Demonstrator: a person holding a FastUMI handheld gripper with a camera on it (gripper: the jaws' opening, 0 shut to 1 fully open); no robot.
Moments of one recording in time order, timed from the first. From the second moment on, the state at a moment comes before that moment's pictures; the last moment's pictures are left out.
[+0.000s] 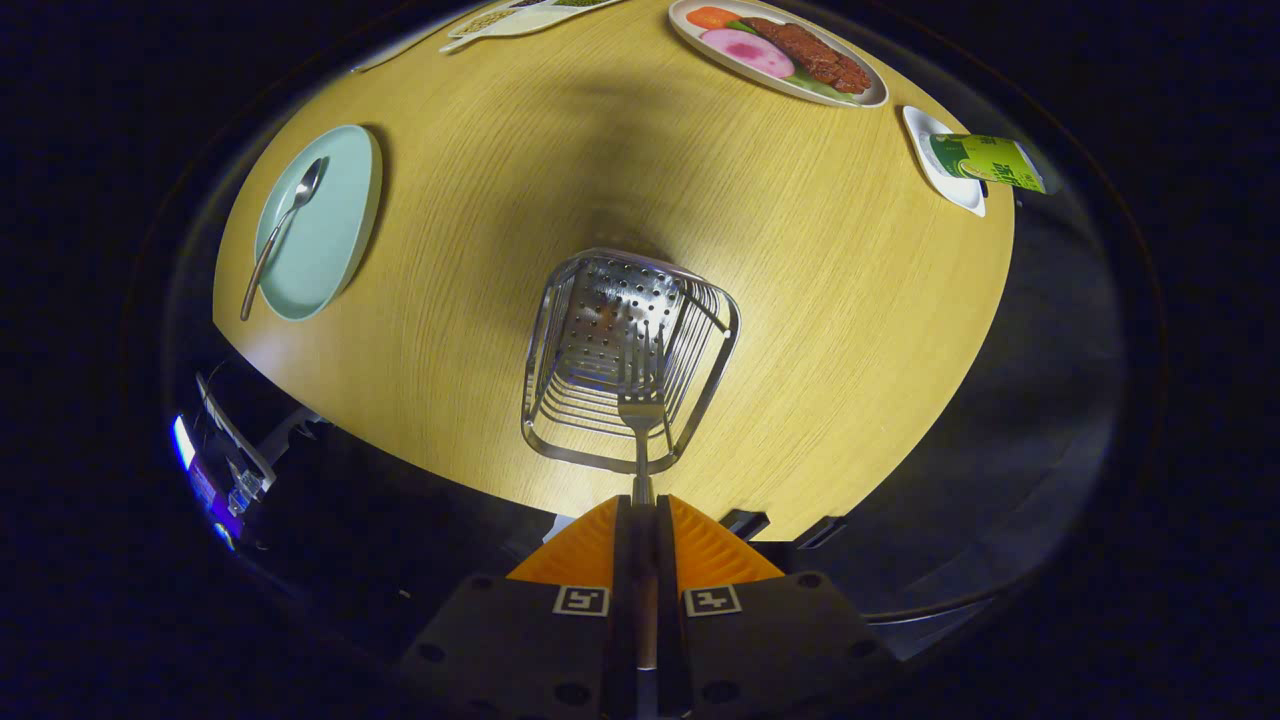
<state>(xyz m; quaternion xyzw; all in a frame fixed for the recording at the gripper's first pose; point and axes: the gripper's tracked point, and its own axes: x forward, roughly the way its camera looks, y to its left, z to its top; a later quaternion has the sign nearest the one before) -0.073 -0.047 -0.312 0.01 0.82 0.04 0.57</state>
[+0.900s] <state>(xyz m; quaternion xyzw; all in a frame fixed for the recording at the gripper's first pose) 0.032 0.017 -0.187 0.13 0.49 -0.02 0.86</state>
